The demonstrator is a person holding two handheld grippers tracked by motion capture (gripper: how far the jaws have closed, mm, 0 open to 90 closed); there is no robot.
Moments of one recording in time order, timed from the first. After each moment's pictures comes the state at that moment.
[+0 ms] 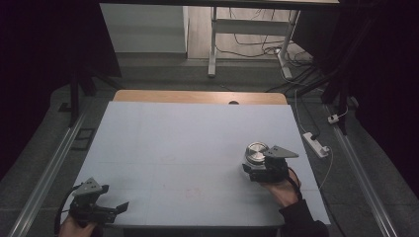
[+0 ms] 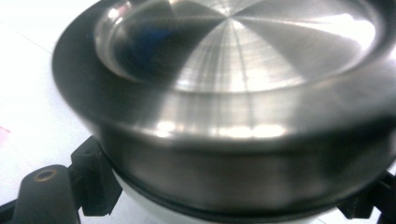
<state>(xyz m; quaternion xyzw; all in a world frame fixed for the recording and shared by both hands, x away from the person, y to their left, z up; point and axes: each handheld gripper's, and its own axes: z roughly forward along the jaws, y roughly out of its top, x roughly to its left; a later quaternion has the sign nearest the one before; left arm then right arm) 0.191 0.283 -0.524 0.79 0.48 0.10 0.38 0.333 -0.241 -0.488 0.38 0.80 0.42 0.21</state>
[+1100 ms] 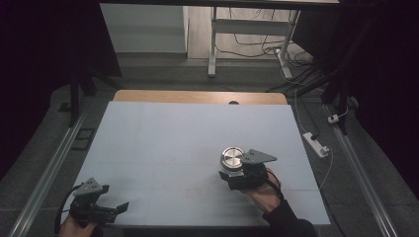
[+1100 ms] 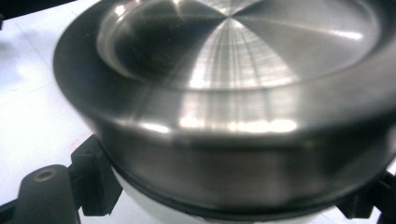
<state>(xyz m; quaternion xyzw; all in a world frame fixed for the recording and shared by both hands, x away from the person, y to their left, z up) 0.192 0.282 -0.524 0.79 0.48 0.10 0.38 0.310 -0.179 -0.478 0.29 0.83 0.45 0.16</state>
